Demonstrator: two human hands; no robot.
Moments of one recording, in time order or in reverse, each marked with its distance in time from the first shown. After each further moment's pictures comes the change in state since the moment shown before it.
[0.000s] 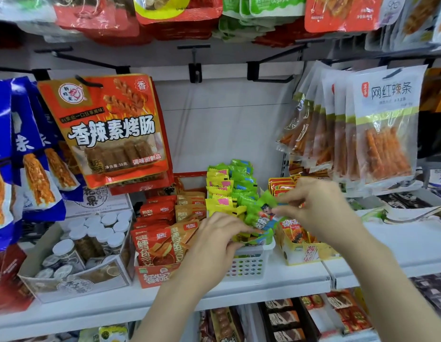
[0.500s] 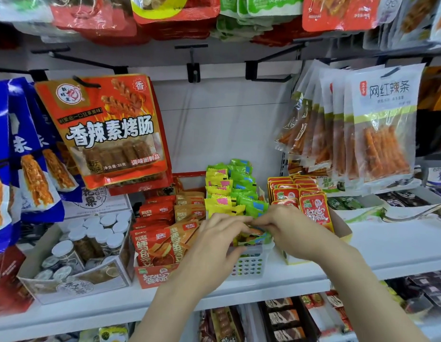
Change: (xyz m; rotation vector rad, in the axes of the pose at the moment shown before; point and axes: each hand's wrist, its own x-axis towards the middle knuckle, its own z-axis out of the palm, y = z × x) left_hand -0.004 -0.001 0.000 0.038 -0.028 0.050; right_hand -0.001 -0.001 0.042 -0.112 -0.462 -0.072
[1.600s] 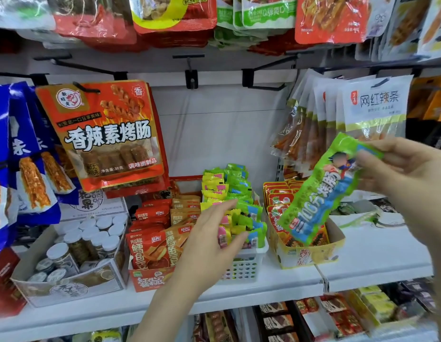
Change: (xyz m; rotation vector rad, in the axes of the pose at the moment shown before) left_hand 0.005 0.015 -0.006 -0.248 0.203 -0.191; right_hand -0.072 0.018 -0.104 0.868 0.899 0.119
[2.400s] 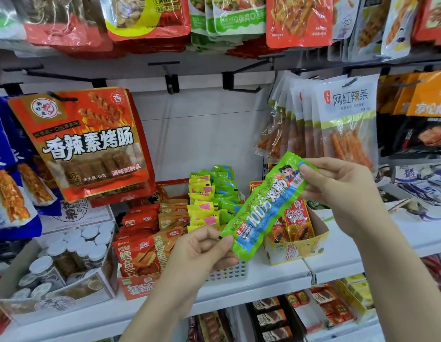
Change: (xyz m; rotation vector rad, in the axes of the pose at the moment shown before) left_hand -0.017 0.027 -0.006 -0.900 -0.117 -0.463; right_hand -0.005 0.026 0.027 0.134 0.014 0.255
